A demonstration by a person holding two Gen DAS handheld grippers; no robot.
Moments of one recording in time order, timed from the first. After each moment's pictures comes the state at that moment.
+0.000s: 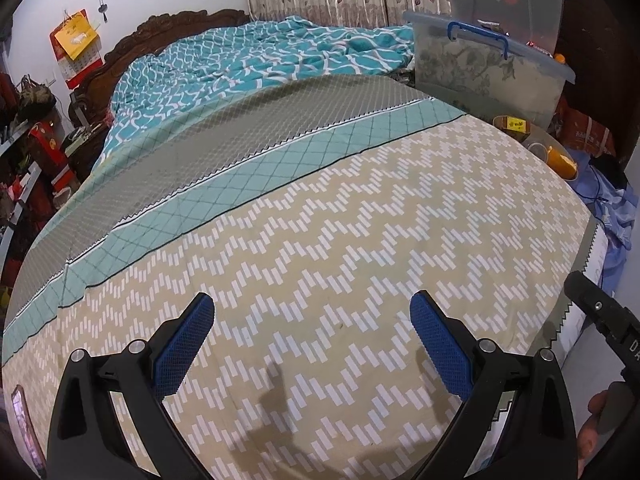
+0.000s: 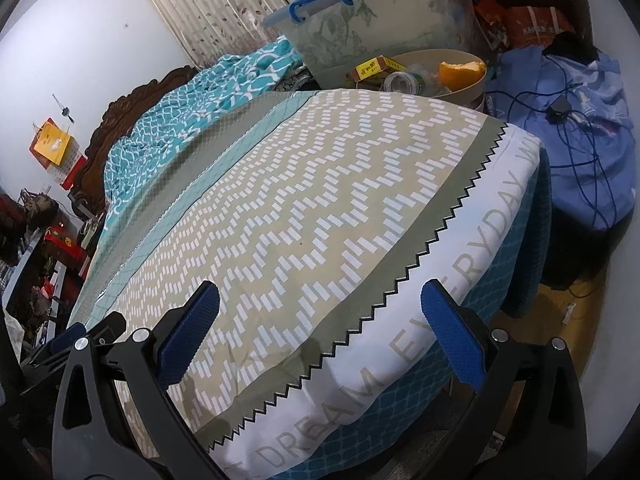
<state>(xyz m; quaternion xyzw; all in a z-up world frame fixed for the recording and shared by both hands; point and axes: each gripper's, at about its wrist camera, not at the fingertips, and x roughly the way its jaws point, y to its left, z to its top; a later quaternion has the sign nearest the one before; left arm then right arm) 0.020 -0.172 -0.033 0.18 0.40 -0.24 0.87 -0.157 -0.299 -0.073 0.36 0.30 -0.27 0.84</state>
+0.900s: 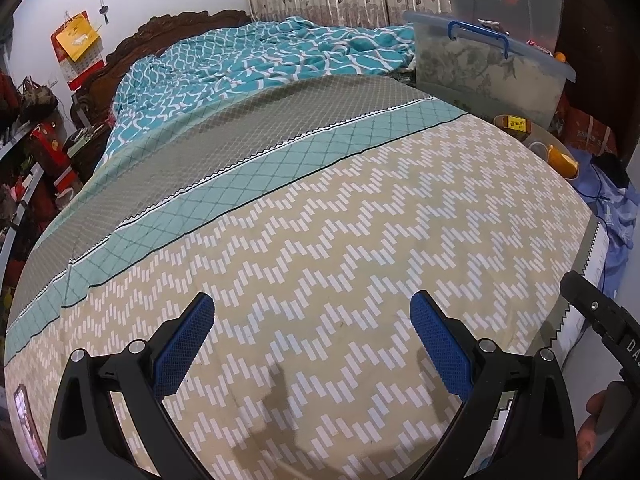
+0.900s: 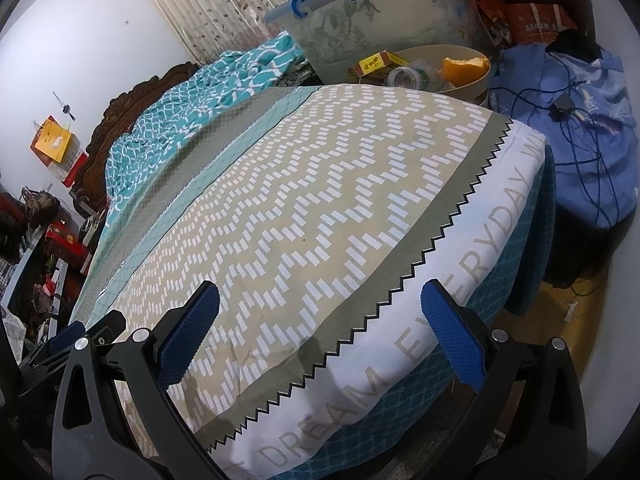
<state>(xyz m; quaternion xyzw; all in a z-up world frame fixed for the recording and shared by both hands) 0.019 -0.171 -0.032 0.19 0.40 -0.24 0.87 -0.154 -0.293 -0.073 0.36 0.30 -0.27 0.84</state>
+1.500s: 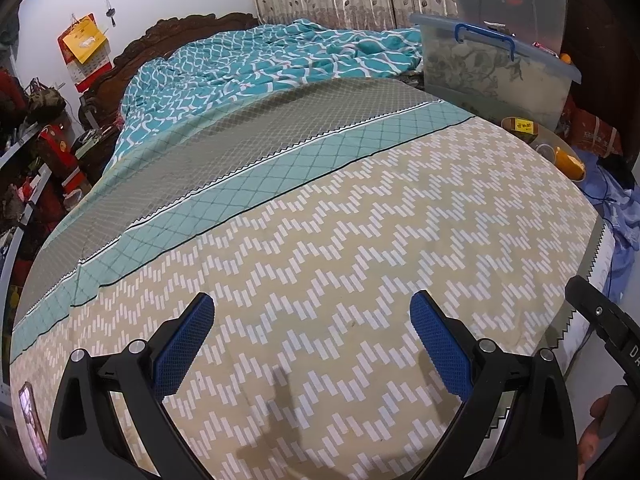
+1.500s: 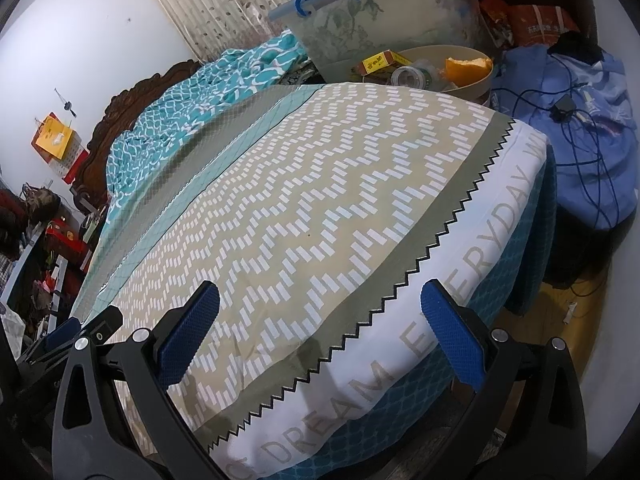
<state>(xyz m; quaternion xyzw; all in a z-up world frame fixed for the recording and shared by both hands) 0.020 -0.165 -0.029 0.19 0.39 -0.22 0.87 -0.154 -0.288 -0.071 0.36 0.31 -0.27 0.84</state>
